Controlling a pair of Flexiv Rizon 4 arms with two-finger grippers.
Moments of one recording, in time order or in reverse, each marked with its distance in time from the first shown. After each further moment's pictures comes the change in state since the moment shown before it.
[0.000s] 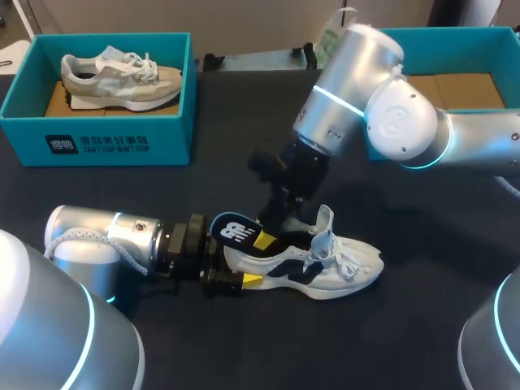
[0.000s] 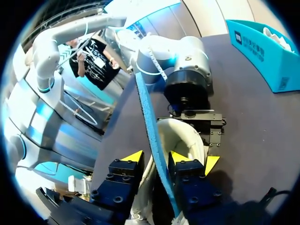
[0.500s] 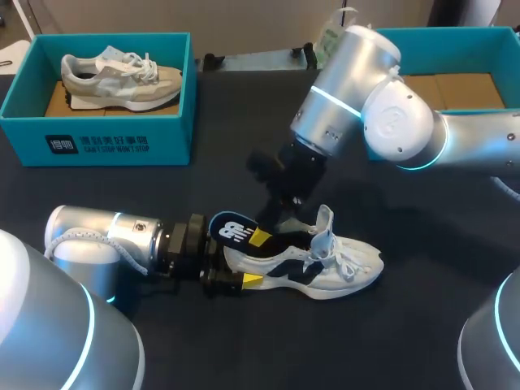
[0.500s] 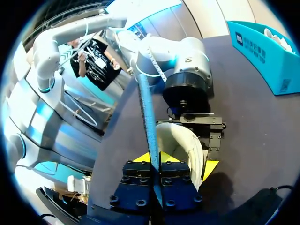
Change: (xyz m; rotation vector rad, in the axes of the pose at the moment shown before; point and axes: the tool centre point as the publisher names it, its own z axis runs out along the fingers) left arm 0.000 0.000 0.000 0.000 0.000 0.000; right arm -0.002 0.006 0.003 -0.014 0.008 -0.017
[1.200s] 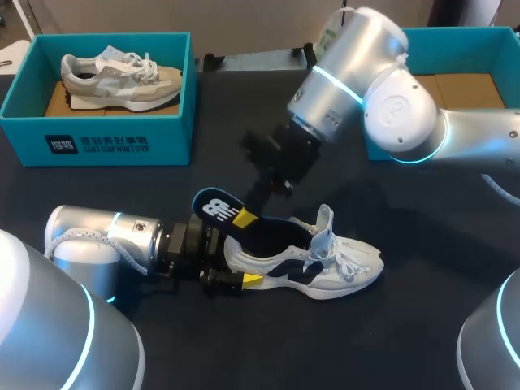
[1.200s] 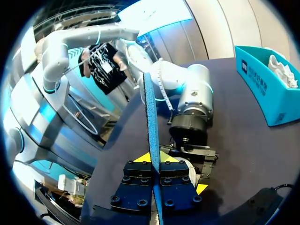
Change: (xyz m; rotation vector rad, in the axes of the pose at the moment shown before) left arm 0.000 0.000 0.000 0.000 0.000 0.000; right arm 0.010 0.047 -0.021 -0.100 -0.027 -0.101
